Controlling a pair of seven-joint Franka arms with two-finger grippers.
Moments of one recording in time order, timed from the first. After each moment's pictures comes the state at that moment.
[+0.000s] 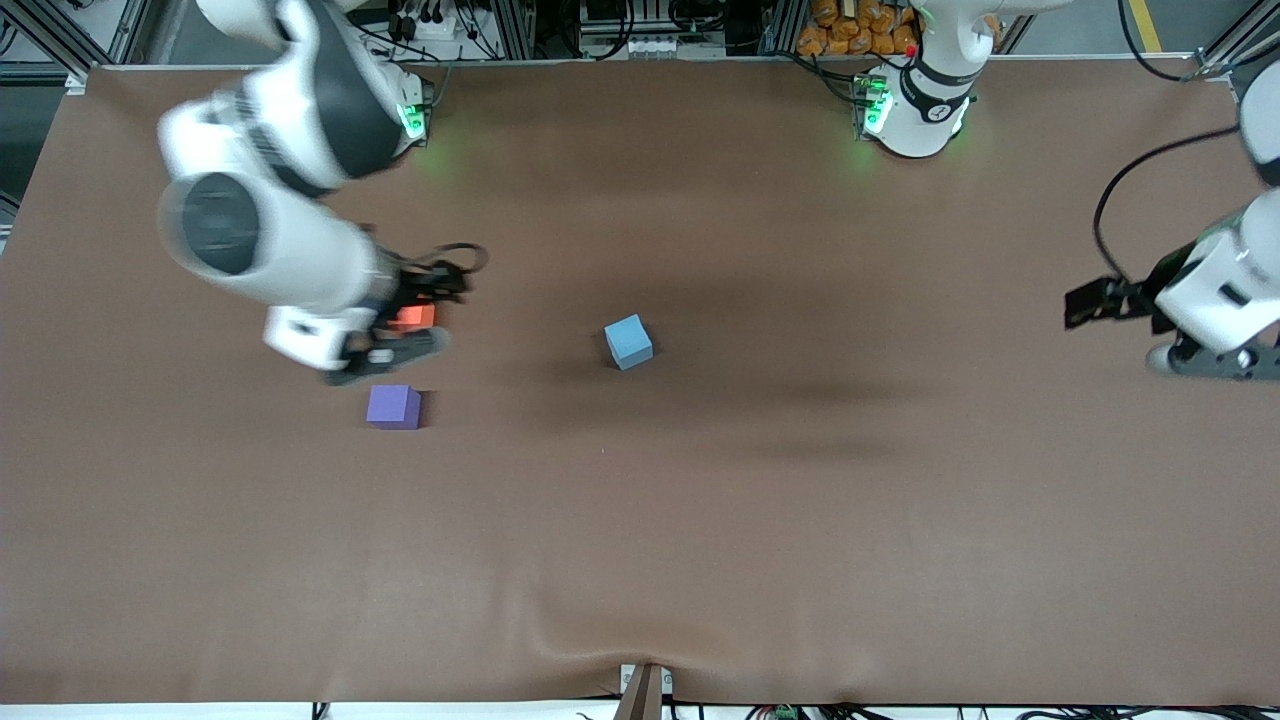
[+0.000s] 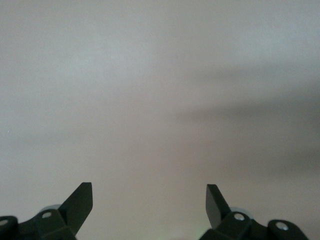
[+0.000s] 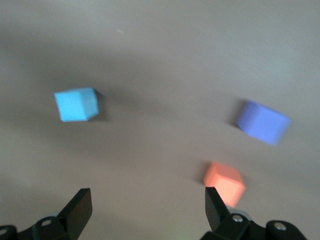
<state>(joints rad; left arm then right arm) -0.03 0.11 -0.01 -1.54 0.04 1.53 0.08 0.46 0.32 0.01 -1.52 0.14 1.69 0.05</state>
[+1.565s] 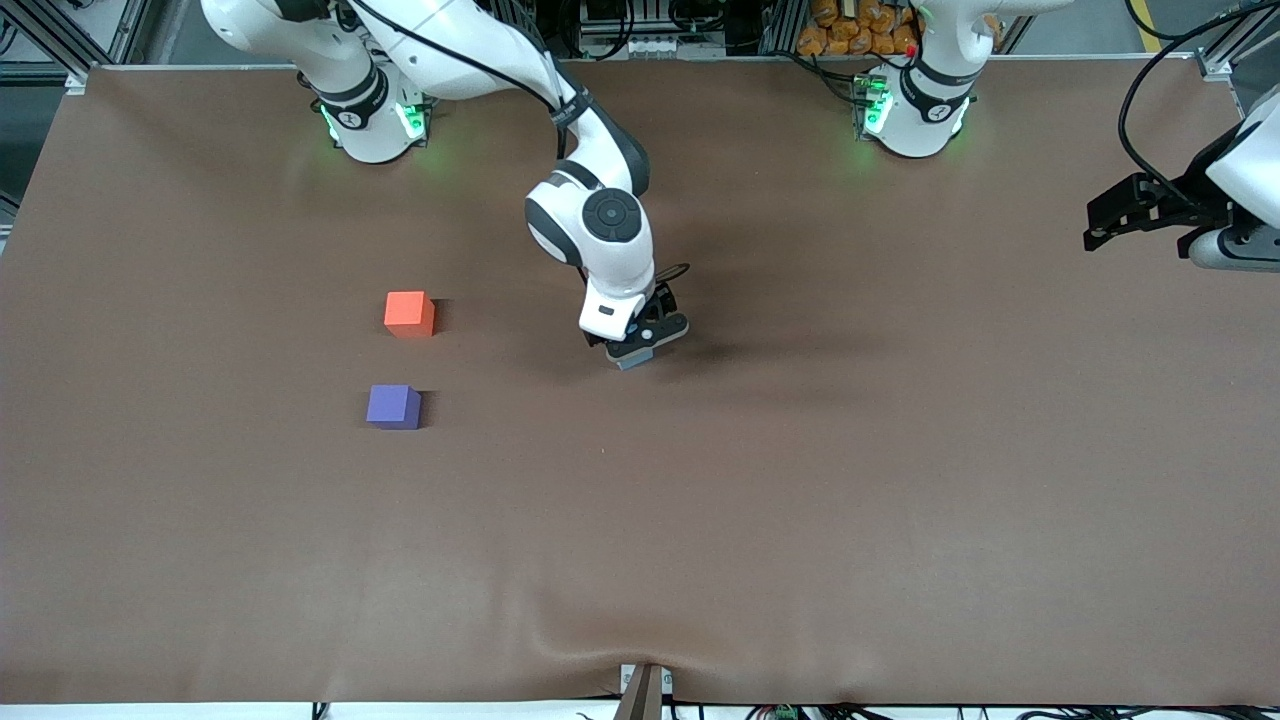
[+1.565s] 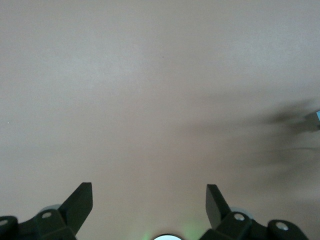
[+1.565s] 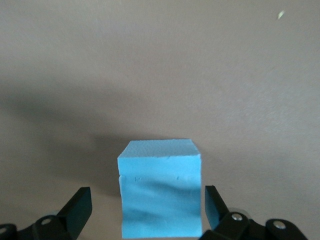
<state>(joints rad) -0.04 -0.01 -0.03 -1.55 0.00 1.48 0.03 0.83 0.66 0.01 -1.71 -0.03 2.40 0.44</state>
